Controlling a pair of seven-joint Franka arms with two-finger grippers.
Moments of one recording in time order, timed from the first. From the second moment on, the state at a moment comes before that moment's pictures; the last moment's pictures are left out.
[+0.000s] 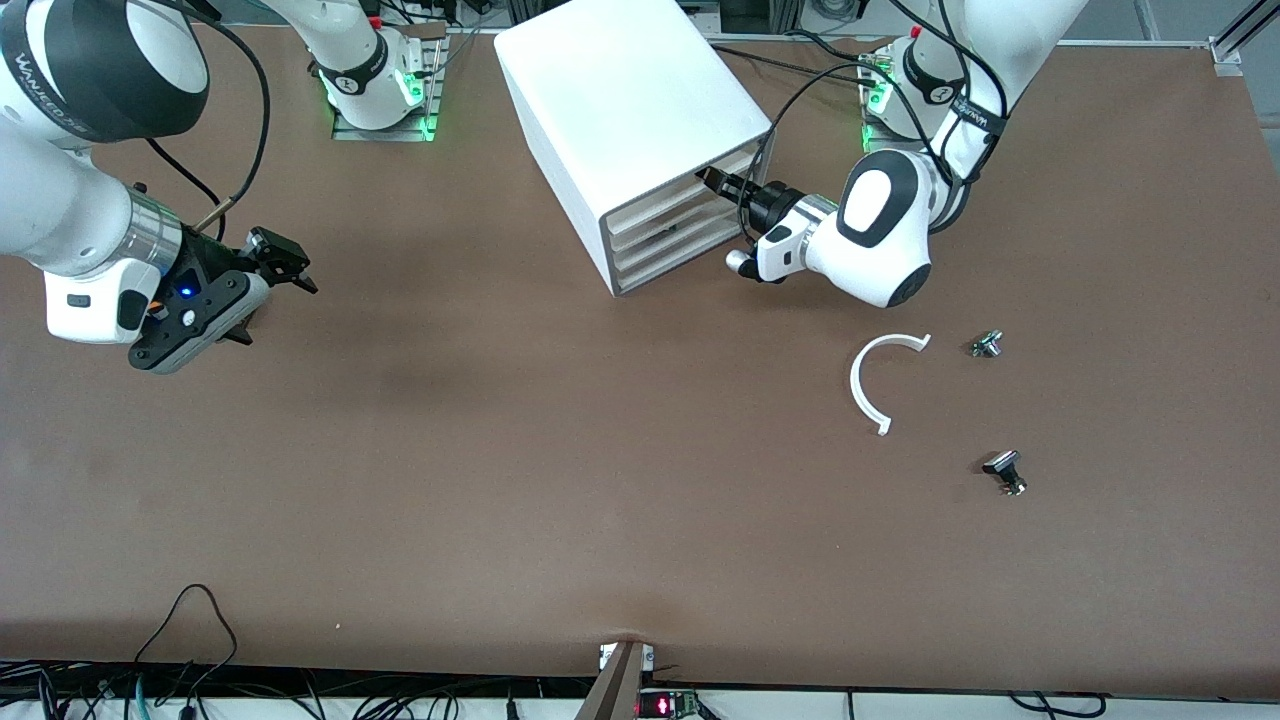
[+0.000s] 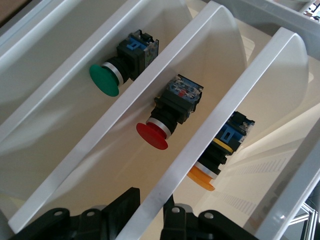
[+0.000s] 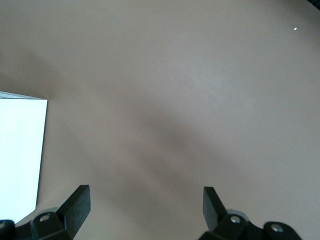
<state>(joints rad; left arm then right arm) -0.09 0.33 -0.39 -2.13 -1.03 1.71 0.19 0.10 0.20 0.05 -1.53 0.13 1.69 -0.54</state>
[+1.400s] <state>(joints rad) -0.08 0.33 -0.16 -2.02 -0.98 1.74 0.23 0.29 0.20 0.08 -1.50 0.13 1.81 -0.58</state>
